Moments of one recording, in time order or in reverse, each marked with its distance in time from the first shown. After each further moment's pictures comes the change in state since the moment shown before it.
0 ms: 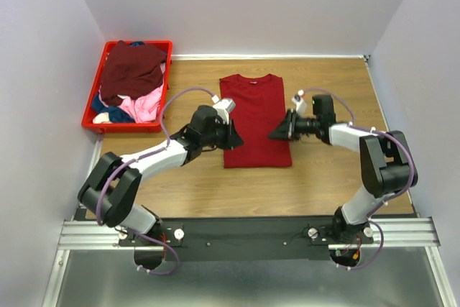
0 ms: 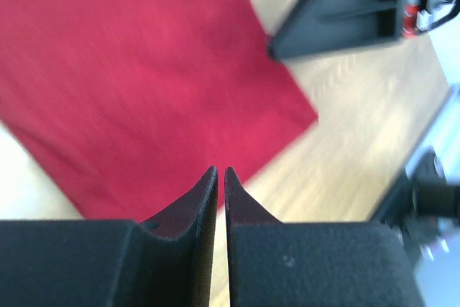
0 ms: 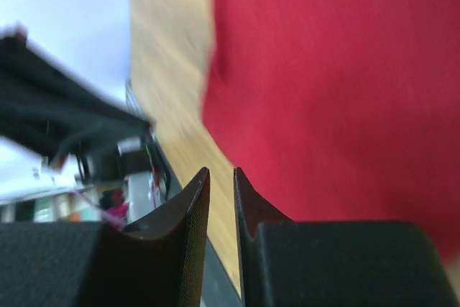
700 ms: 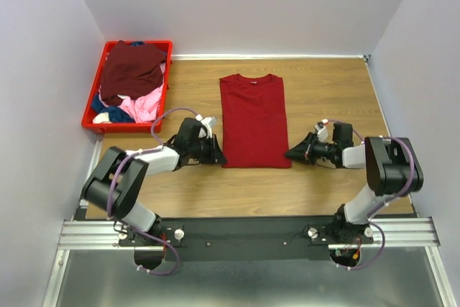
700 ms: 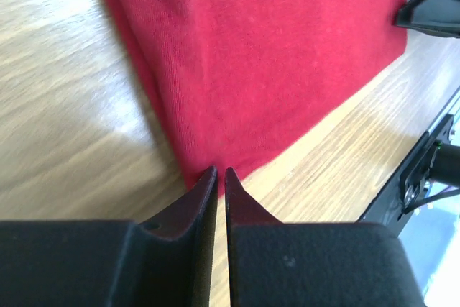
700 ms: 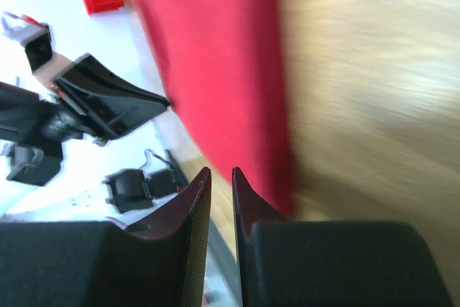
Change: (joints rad) left arm 0.147 0.103 -0.209 0.035 0.175 -0.069; right arm -0.229 0.017 -0.430 0.326 -0.075 0.195
